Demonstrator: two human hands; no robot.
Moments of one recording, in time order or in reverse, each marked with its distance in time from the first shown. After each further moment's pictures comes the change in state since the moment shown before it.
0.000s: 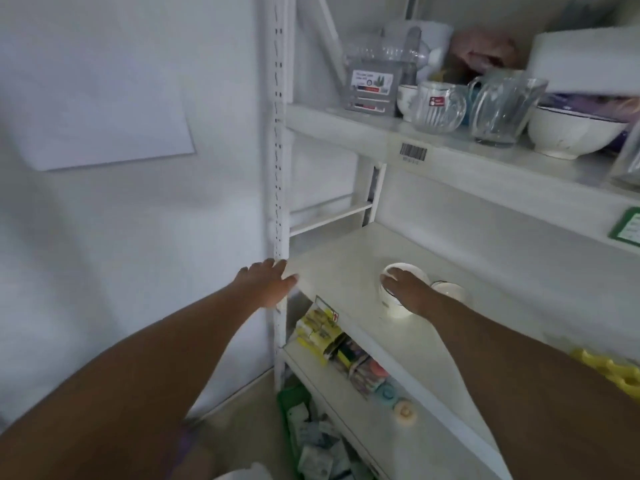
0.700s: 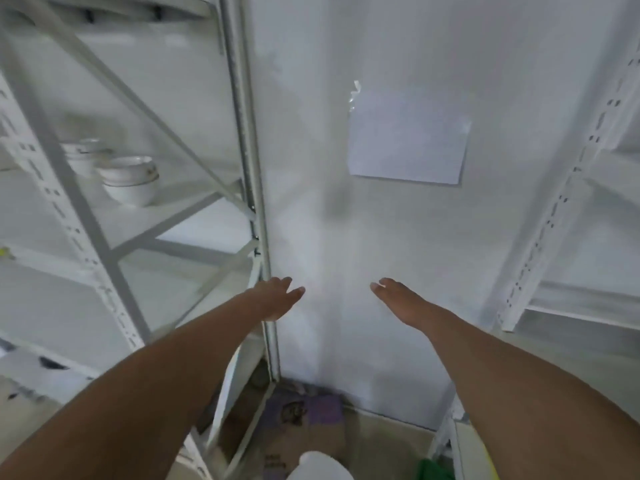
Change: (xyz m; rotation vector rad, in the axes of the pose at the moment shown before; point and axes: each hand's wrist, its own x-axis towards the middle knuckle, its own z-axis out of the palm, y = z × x) left_hand -0.223 -0.150 0.015 -0.388 0.106 -0.989; right_hand -0.013 -0.270 0.165 -0.094 -0.666 -0.799
